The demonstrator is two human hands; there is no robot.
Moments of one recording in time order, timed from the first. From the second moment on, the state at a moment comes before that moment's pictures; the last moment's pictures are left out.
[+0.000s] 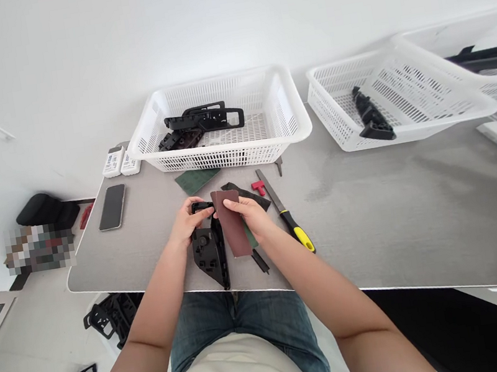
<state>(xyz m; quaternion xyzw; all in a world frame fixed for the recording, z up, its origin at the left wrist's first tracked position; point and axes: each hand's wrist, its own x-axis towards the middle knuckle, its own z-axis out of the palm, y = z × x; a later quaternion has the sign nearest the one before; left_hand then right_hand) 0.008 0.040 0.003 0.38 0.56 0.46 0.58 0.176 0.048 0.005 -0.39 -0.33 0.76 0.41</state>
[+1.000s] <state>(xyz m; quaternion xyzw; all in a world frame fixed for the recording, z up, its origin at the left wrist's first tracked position) 0.010 0.041 0.003 0.37 0.58 0.44 0.58 0.171 0.044 0.011 -0.47 -0.40 0.67 0.40</state>
